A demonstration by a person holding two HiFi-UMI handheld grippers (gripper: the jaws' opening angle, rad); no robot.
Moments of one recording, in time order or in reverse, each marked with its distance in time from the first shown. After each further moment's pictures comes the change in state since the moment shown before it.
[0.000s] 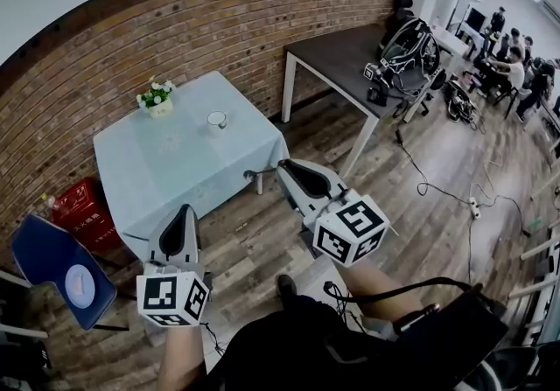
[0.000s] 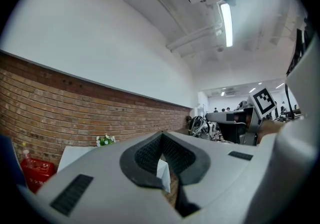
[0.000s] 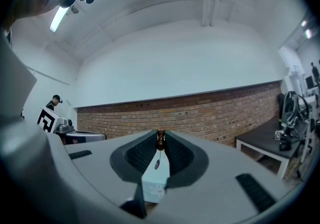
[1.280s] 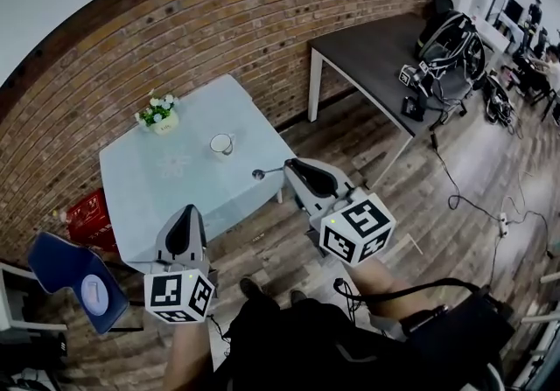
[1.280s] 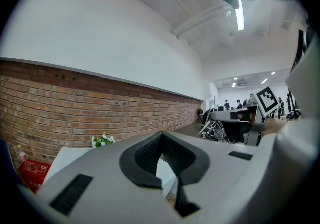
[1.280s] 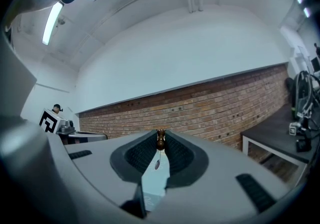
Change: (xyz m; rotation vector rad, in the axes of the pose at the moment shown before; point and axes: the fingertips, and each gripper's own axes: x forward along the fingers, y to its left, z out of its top) left arm 0.186 0.022 -0.027 0.025 0.069 0.110; right arm 0.117 -0.164 -0.014 0.077 0.031 0.081
